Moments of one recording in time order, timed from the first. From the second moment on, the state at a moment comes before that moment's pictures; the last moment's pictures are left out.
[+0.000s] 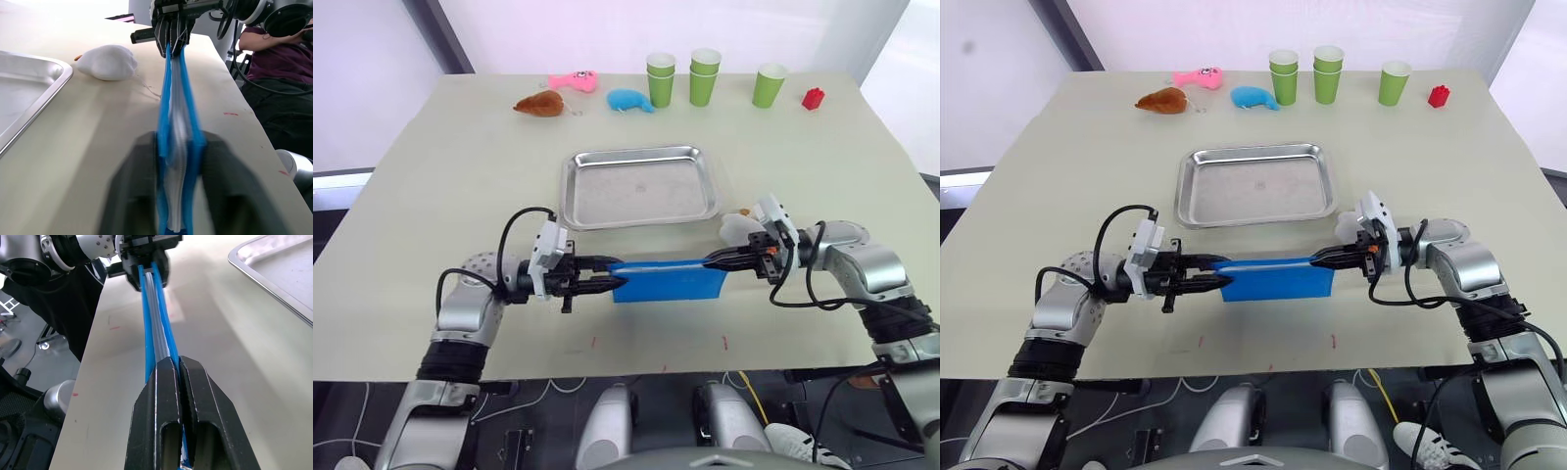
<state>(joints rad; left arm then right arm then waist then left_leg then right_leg) -0.34 0.62 -0.02 0.18 -0.49 0.14 -1.47 -0.59 -0.59 0.20 0.16 0.47 0.47 1.39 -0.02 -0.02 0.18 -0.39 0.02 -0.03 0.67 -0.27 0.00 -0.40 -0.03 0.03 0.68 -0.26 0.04</state>
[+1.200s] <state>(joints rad) -0.33 0.60 -0.02 0.18 -0.47 0.08 -1.48 -0.58 -0.59 0.02 0.44 0.30 0.34 1.07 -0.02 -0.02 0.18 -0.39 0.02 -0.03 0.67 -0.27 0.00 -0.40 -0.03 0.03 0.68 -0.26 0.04</state>
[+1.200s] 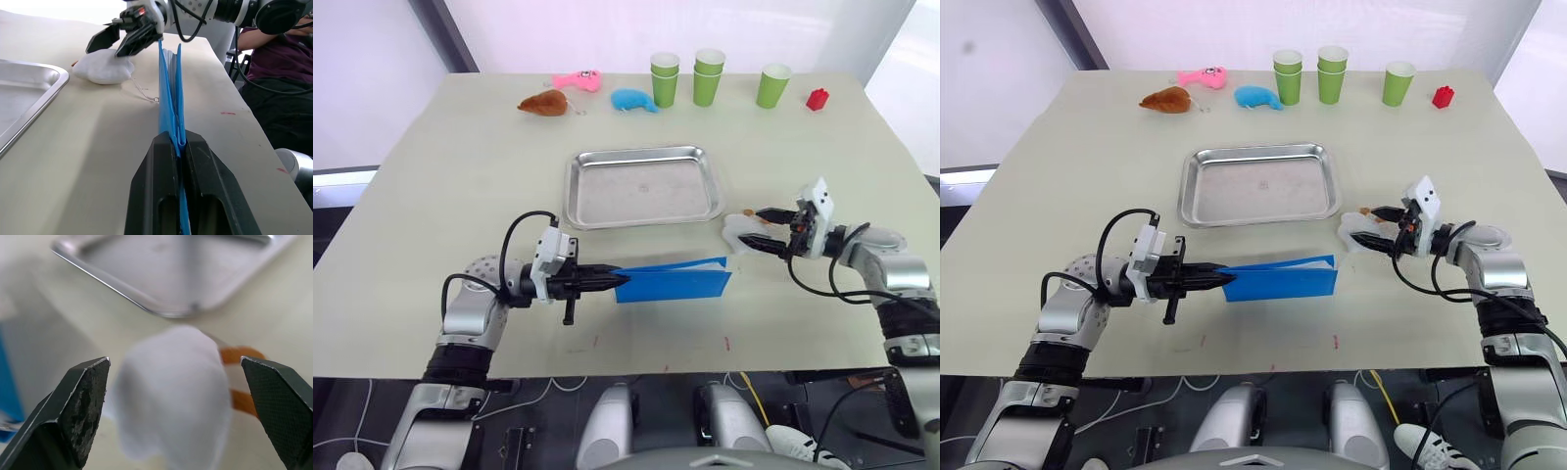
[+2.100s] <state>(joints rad) -0.40 0.60 -0.04 0.24 -0.46 0.08 -1.49 -0.49 -0.67 -0.27 0.09 0.68 0.75 1.05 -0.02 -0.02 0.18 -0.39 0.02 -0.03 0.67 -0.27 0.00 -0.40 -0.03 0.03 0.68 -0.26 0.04</state>
